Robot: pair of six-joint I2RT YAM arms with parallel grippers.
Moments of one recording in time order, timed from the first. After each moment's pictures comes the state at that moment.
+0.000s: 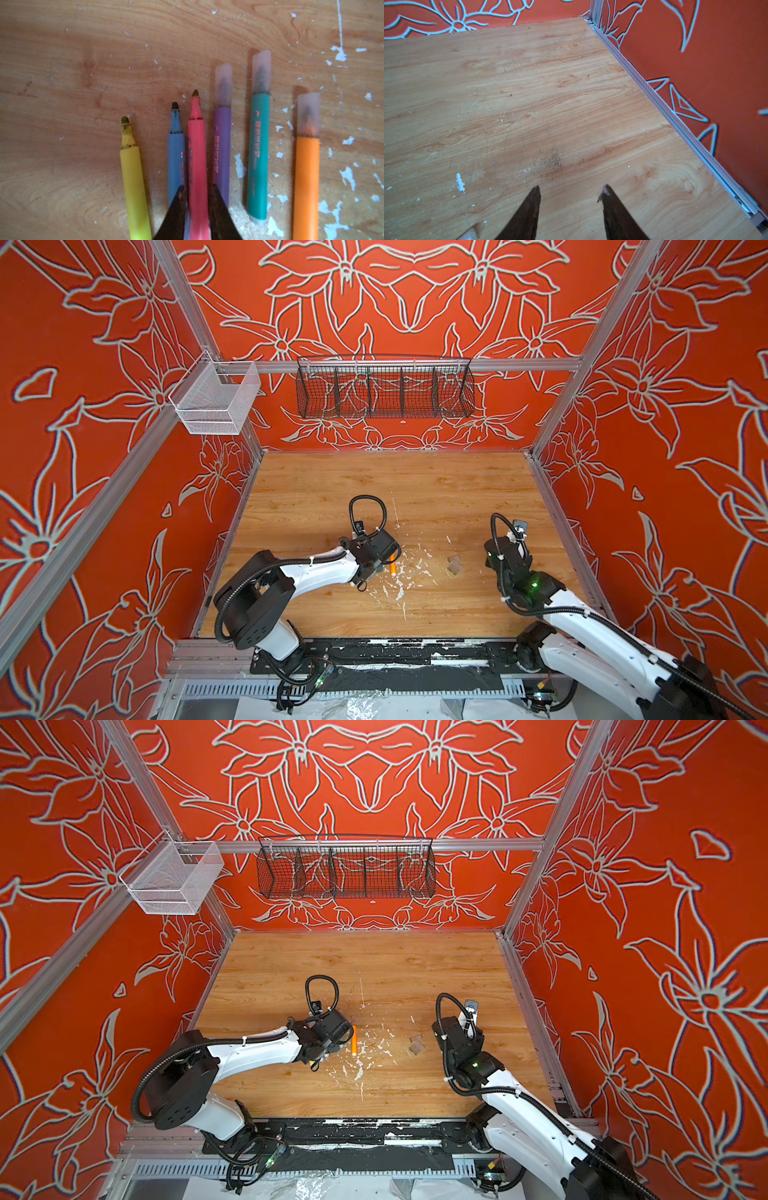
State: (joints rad) left arm -0.77 1.56 0.82 -0.50 -0.46 -0.96; right arm 0.53 0.84 0.43 -0.36 0.79 0.58
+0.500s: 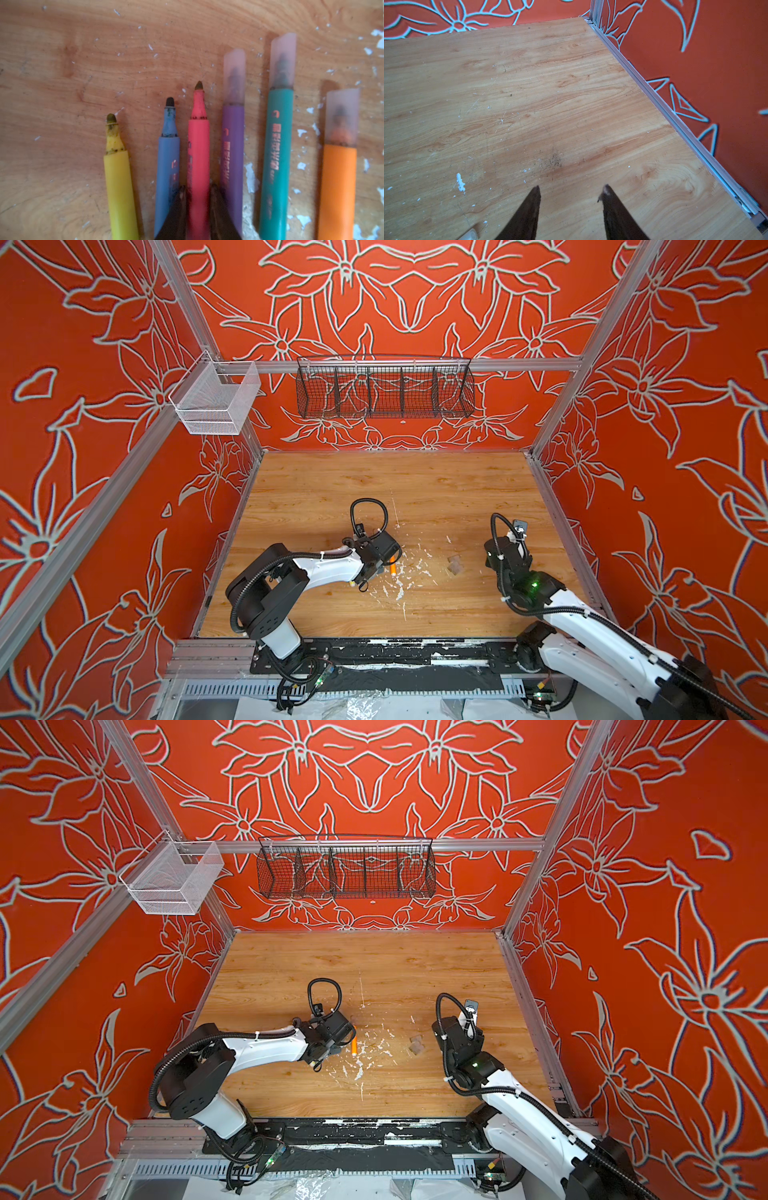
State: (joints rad) left arm -0.76 1.63 0.81 -0.45 -0.45 -0.98; right arm 0.53 0.84 0.43 -0.36 0.79 0.58
